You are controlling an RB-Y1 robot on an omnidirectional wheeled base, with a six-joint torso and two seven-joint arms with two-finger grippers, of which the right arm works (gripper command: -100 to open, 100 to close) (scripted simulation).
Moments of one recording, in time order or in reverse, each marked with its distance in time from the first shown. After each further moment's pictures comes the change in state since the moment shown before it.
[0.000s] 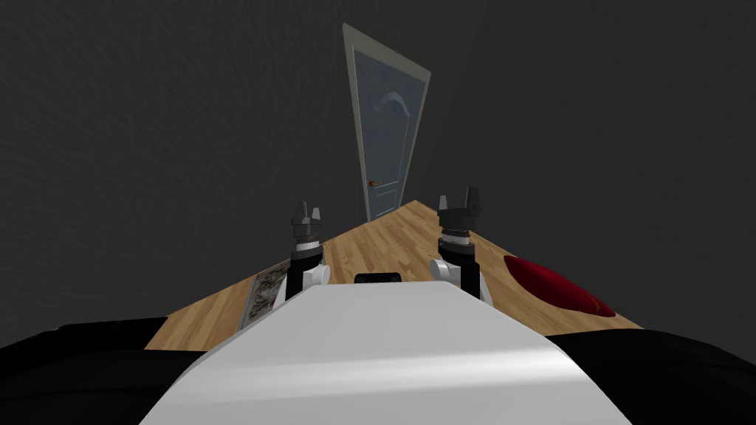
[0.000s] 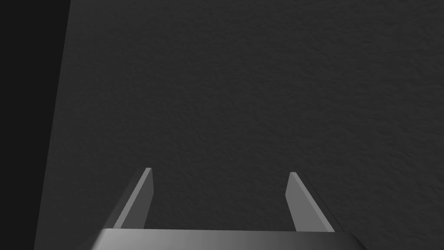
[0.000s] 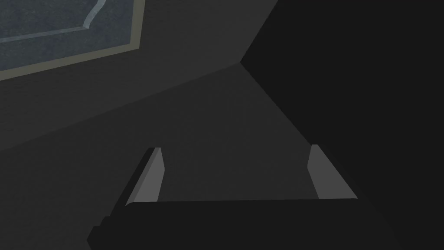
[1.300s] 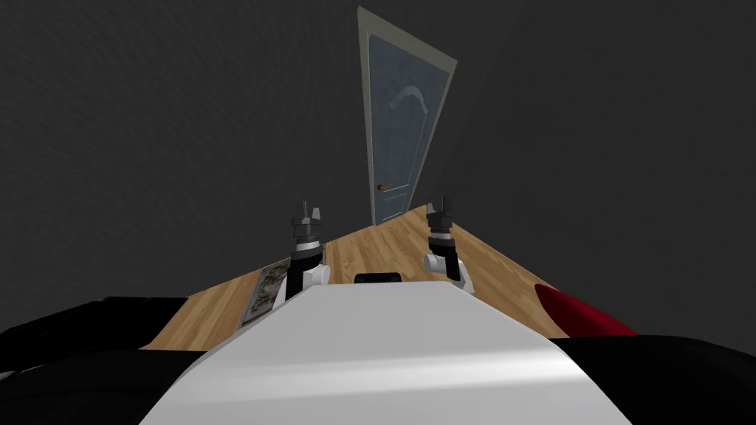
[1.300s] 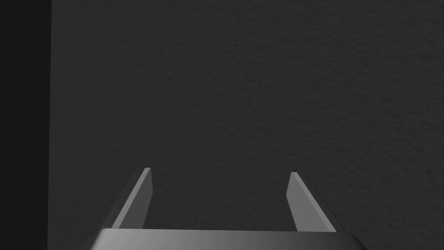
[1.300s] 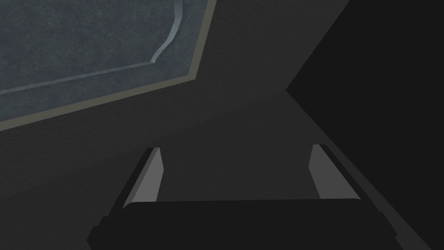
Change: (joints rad) arm -0.124 -0.041 -0.028 0.276 -0.009 -0.038 0.024
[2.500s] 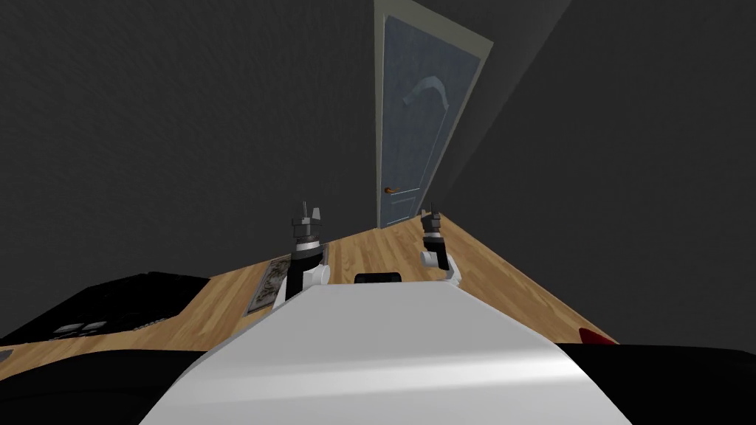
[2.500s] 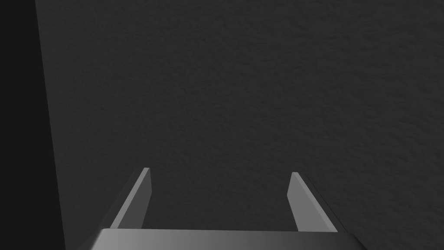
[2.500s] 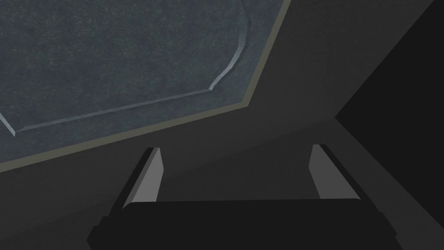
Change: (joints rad) arm -0.127 -0.036 -0.036 0.302 -0.014 -0.052 0.020
